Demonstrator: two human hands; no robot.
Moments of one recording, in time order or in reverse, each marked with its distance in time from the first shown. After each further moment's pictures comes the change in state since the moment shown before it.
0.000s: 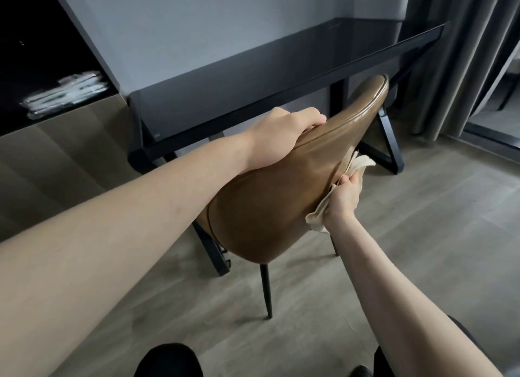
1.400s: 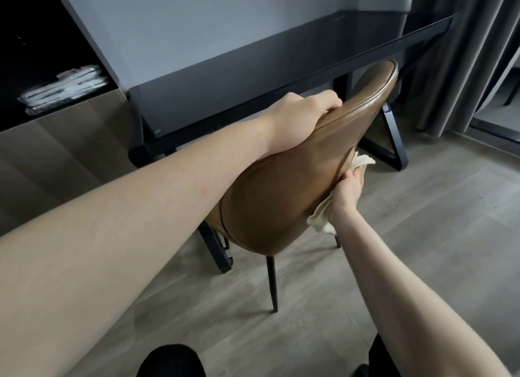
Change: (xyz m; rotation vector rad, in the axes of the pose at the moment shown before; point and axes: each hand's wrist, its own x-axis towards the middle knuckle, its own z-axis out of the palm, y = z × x) left_hand 0.024 0.001 0.001 0.058 0.045 -0.030; right_hand 0.041 0.028 0.012 0.076 -0.024 -0.052
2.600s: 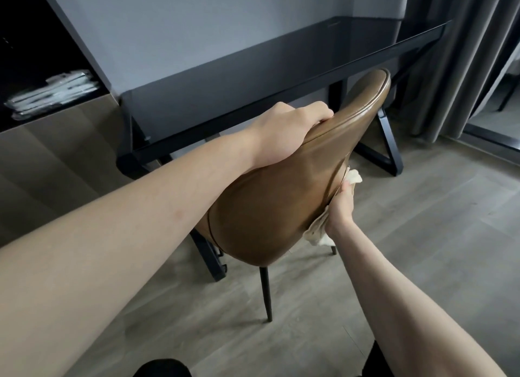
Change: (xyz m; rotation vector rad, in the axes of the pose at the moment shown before) left_hand 0.005 -0.001 0.001 -0.029 0.018 0.006; right_hand 0.033 0.023 -0.012 0.018 -0.012 0.140
